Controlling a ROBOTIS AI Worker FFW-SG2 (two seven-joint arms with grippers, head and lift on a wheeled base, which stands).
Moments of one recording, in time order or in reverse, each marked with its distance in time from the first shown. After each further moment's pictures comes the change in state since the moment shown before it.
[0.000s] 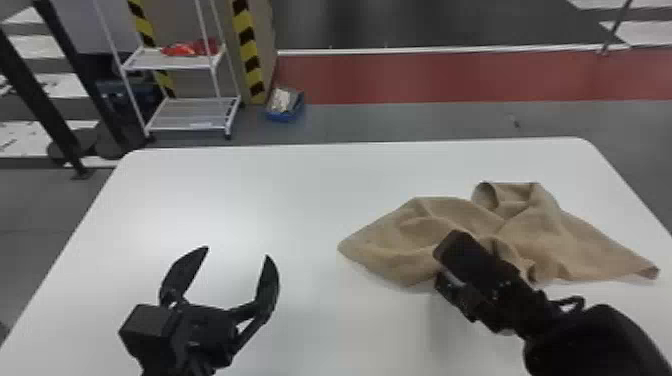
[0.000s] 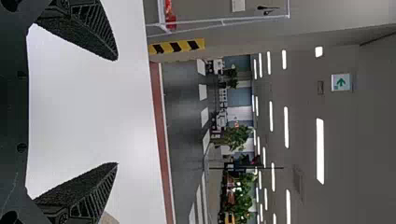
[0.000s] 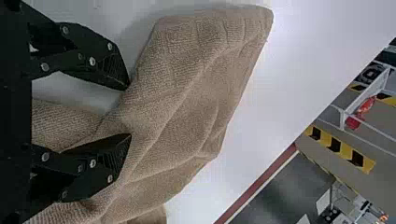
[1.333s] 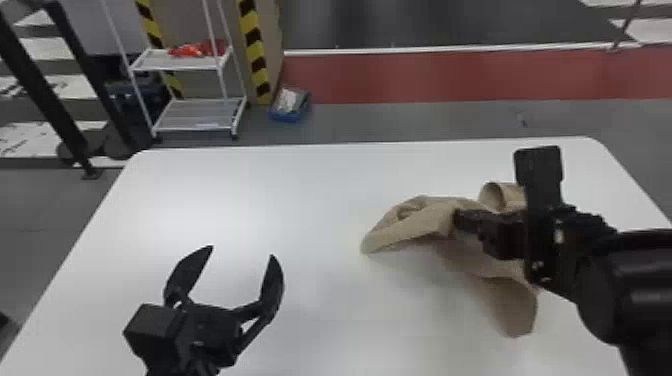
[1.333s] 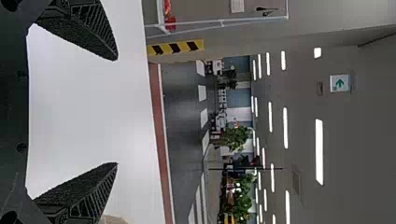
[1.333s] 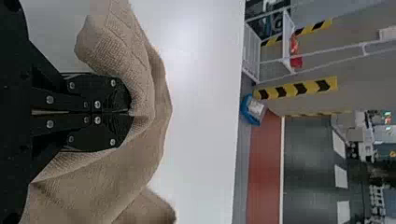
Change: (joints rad) left arm 0.009 0.001 0.006 -0.009 -0.002 -0.004 0.002; right arm -0.234 0.084 -0.291 0.094 -0.766 0.224 -0.264
